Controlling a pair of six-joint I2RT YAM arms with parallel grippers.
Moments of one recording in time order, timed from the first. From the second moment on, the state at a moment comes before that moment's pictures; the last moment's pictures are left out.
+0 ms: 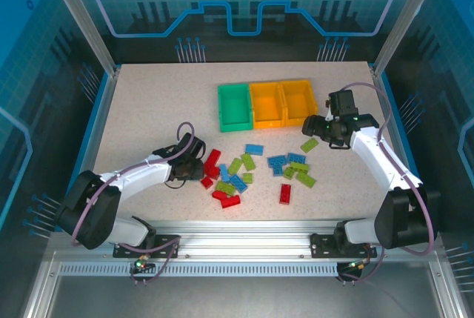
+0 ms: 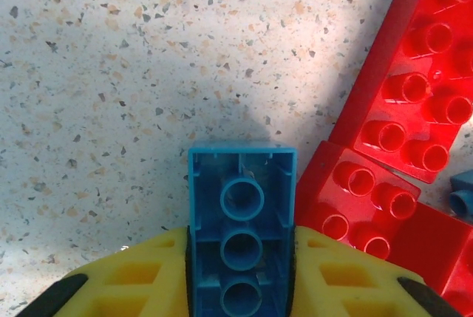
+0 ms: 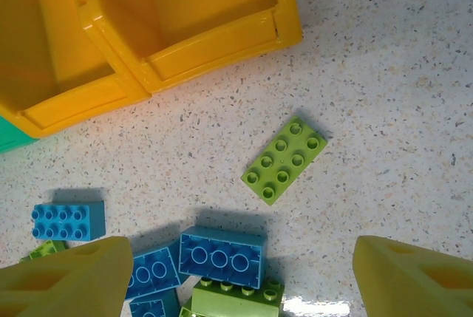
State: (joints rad) left arm -0.48 1.39 0.67 -0.49 -0.10 -0.58; right arm 0.12 1.35 1.06 -0.74 -0.07 0.42
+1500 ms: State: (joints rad) left arm -0.52 1.99 1.71 -0.54 -0.01 -0.58; right arm 0.25 1.54 1.00 -0.63 -0.12 0.40
